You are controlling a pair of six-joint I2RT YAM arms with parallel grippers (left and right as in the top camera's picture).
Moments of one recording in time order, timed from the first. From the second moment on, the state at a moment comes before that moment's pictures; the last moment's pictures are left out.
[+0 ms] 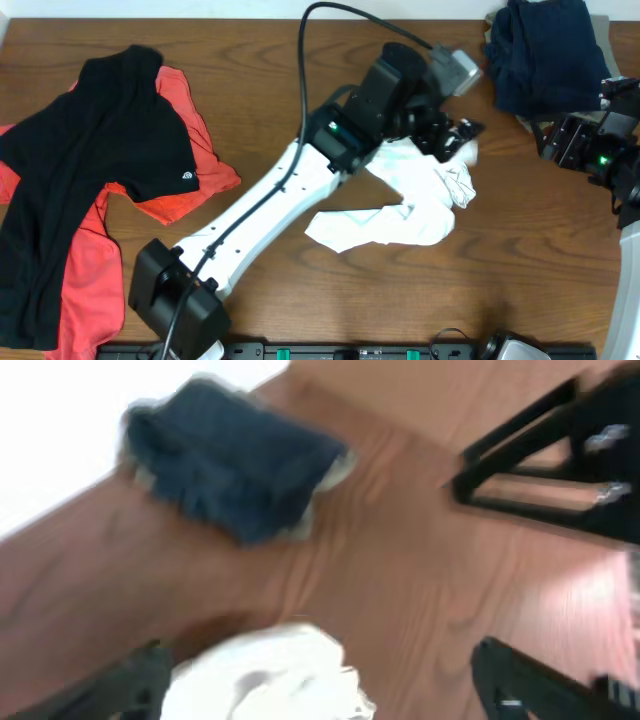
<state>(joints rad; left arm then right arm) -0.73 1.80 1.68 -0.39 0.37 -0.04 -0.40 1.26 1.26 -0.80 -0.50 0.02</state>
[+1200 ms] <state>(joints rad) -0.47 1.68 1.10 -0.83 0.16 0.25 -0.44 1.26 1.26 -0.85 -0.50 0.01</state>
